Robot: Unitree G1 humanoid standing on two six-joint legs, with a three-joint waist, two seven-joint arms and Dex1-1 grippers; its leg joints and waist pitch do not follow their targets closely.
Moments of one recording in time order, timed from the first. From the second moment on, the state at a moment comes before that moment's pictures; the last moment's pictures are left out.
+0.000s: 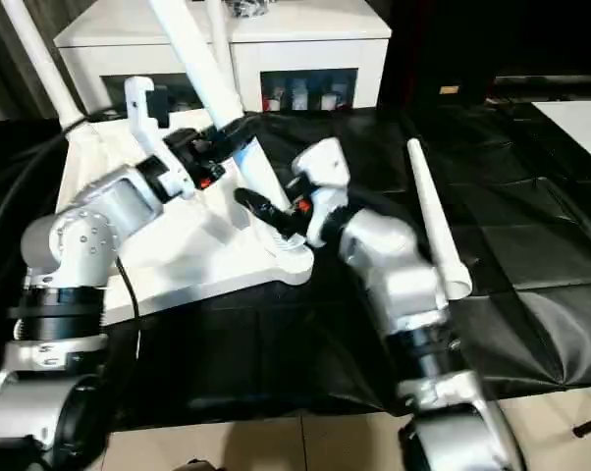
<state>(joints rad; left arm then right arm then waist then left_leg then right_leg) -0.79 0.12 0.20 0.21 -0.50 0.67 -0.62 -0.65 -0.19 0.04 0.25 0.31 0.39 0.79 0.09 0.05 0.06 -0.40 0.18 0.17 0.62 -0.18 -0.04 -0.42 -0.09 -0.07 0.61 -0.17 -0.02</state>
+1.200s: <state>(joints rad) -0.81 0.31 0.07 0.21 -0.62 0.70 -1.08 -0.71 -0.37 0.16 0.28 0.46 0.69 1.17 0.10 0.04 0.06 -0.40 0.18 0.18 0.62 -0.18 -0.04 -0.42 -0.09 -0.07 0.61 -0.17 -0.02</state>
